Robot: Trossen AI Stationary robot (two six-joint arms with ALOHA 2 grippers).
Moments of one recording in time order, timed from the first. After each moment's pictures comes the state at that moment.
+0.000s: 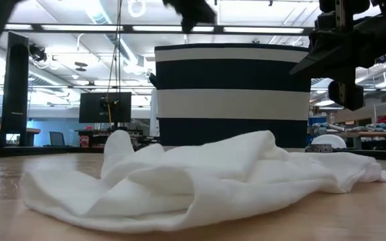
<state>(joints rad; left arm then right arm) 0.39 1.79 2.02 -0.87 0.40 0.20 0.39 1.04 0.36 0.27 0.40 1.10</state>
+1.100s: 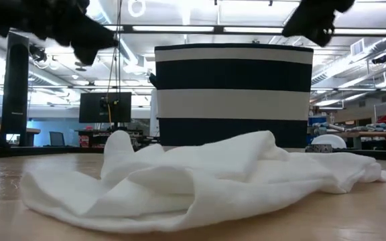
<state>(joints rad) 0.01 0.60 0.38 0.03 -0.02 -0.12 0.36 1.16 0.94 -0.51 0.31 0.59</state>
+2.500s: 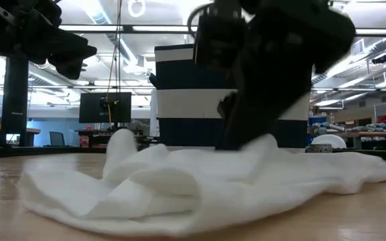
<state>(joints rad) -0.20 0.42 0.12 0.24 -0.13 -0.08 0.36 1.97 1.21 -0.19 -0.05 0.36</state>
